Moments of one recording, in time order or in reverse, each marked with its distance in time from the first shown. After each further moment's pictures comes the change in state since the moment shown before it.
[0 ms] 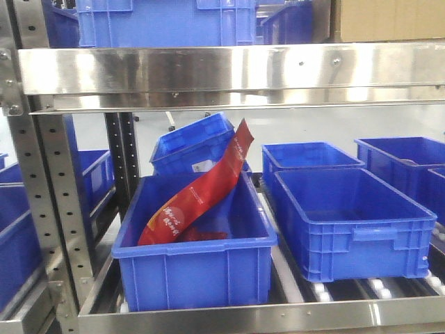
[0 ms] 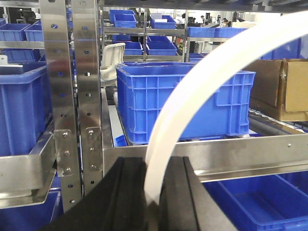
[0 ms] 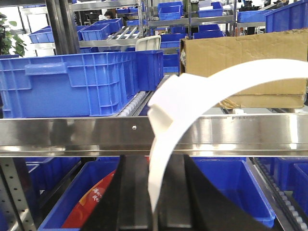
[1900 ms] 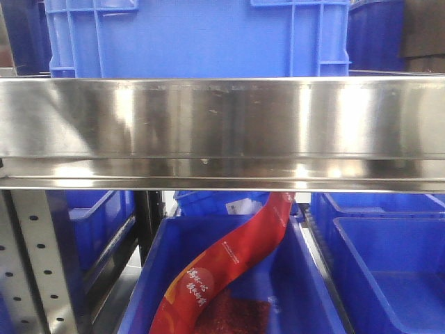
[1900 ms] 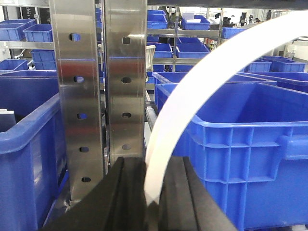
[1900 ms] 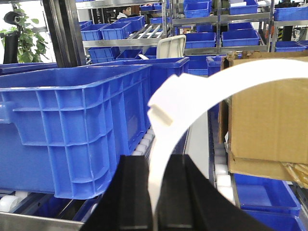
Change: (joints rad) left arm 0.000 0.000 0.000 0.000 0.000 0.000; right arm 0.000 0.000 0.000 0.000 0.000 0.000
